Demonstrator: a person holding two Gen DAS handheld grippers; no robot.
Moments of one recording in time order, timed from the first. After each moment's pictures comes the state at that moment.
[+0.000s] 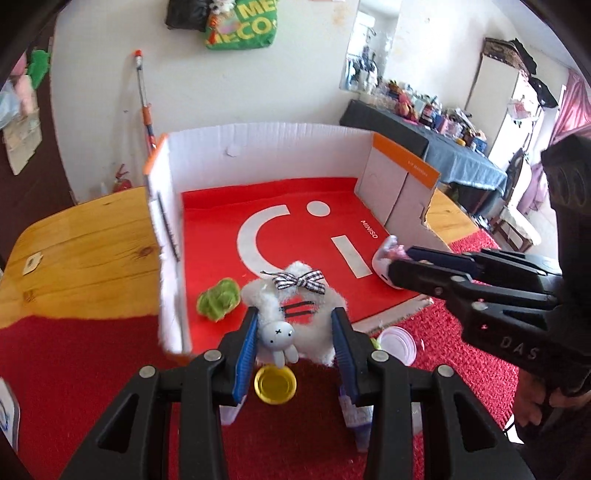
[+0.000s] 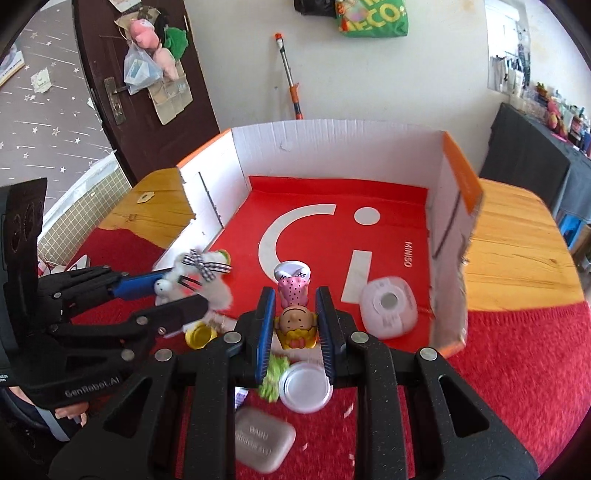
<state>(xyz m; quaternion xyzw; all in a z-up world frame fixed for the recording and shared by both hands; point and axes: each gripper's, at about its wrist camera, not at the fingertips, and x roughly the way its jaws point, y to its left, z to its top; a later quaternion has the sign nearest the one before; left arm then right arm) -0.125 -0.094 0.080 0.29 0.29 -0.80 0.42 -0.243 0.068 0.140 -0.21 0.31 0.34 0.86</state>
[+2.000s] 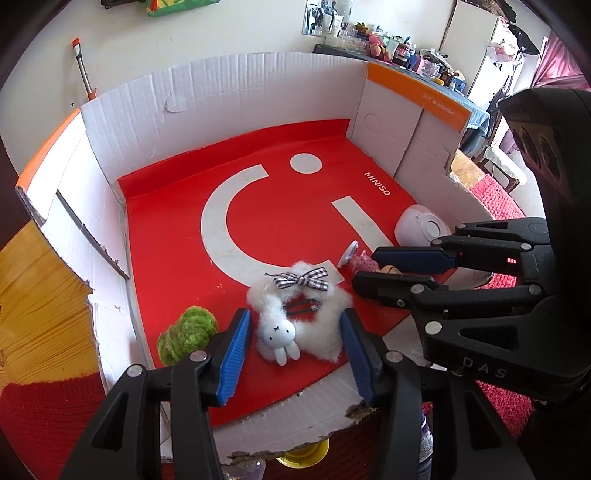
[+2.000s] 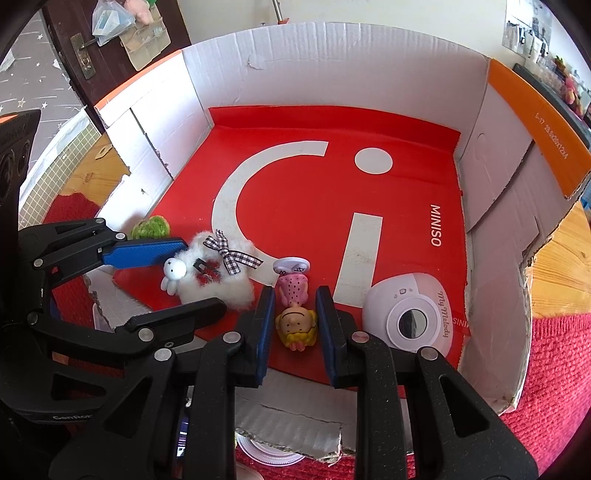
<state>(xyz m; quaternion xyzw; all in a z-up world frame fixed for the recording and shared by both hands) -0.154 -0.150 0.036 0.39 0.29 -0.80 0.35 -0.186 0.092 0.092 -0.29 0.38 0.36 0.80</state>
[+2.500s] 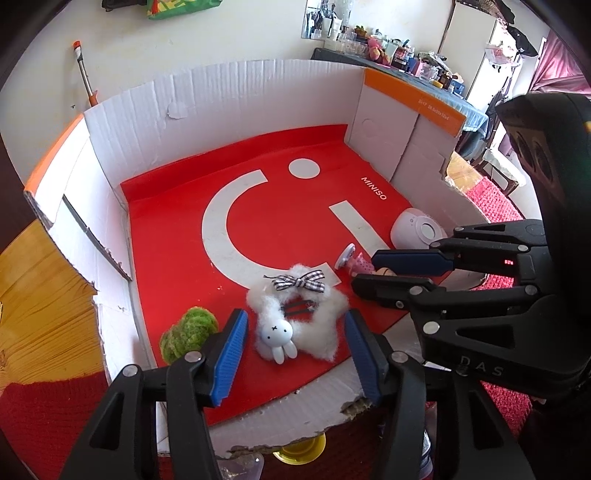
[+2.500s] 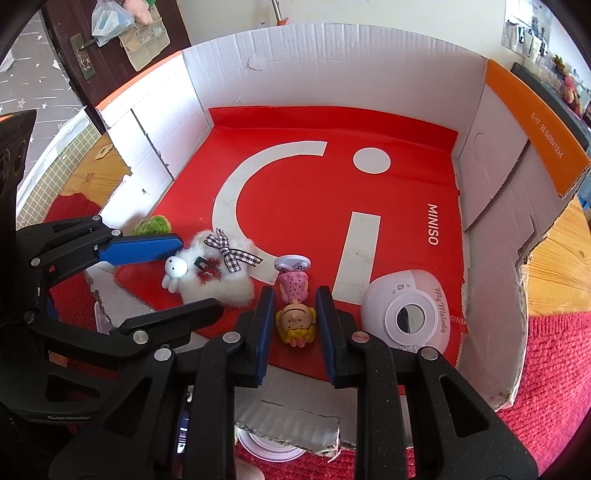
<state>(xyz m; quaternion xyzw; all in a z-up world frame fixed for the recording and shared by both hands) -0.153 -0.148 0.043 0.38 0.29 -0.80 0.35 -0.187 0.089 0.095 -0.29 0.37 0.38 0.79</state>
